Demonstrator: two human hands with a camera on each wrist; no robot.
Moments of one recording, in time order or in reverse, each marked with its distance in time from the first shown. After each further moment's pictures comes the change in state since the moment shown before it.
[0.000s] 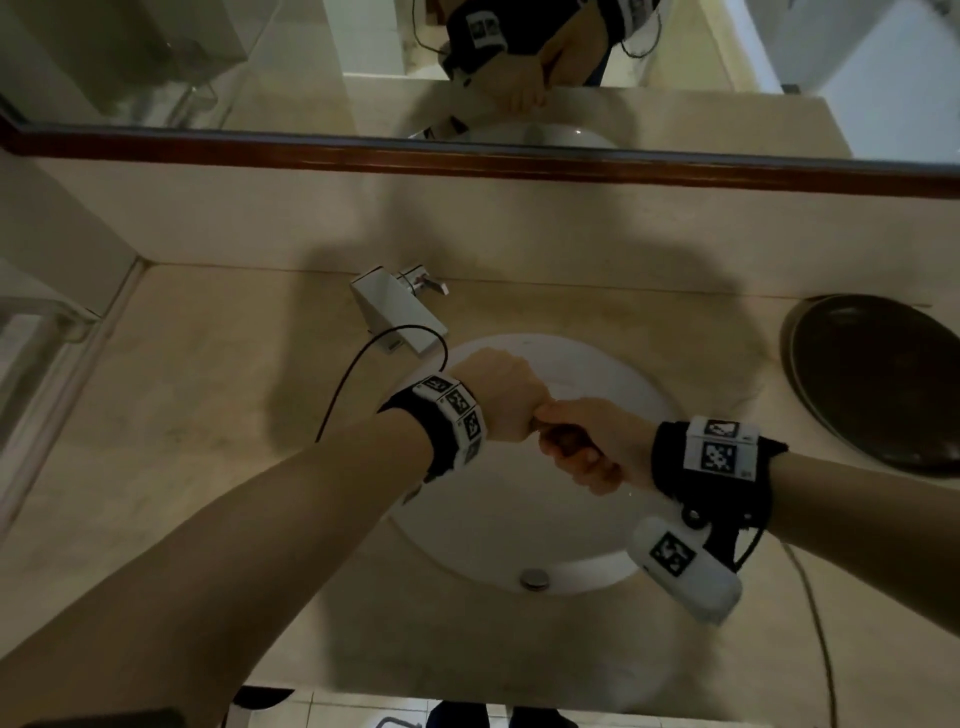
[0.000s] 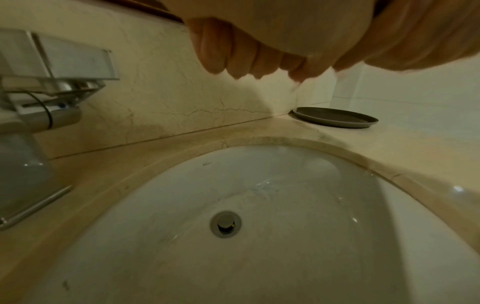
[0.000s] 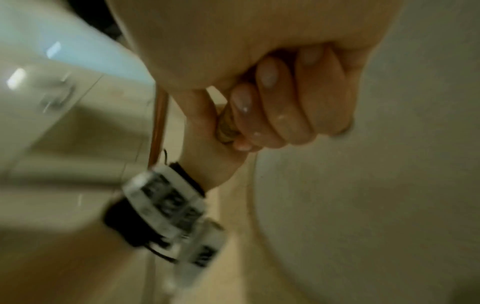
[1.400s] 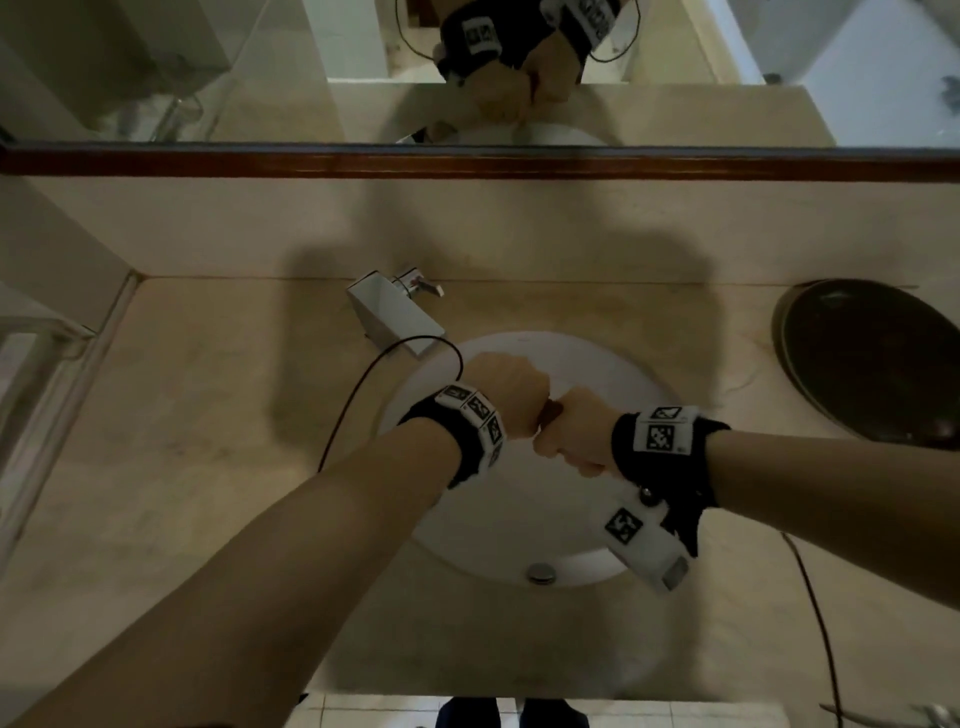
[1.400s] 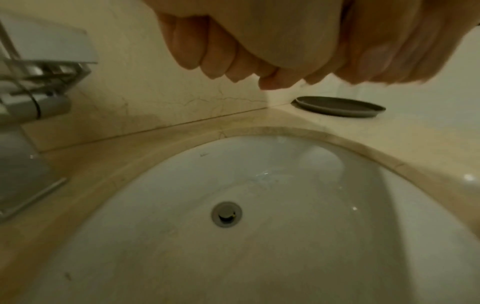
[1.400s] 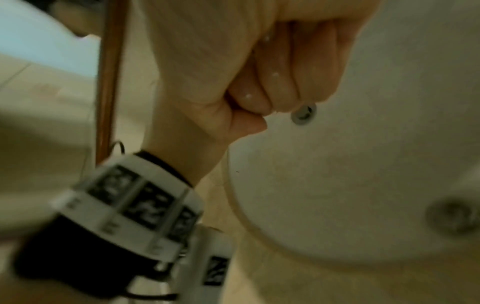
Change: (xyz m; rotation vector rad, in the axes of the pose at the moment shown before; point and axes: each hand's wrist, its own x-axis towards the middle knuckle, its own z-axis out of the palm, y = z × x) left_hand 0.009 0.013 0.004 -0.022 -0.055 -0.213; right_hand 0.023 -0.005 0.015 -0.354 0.365 0.007
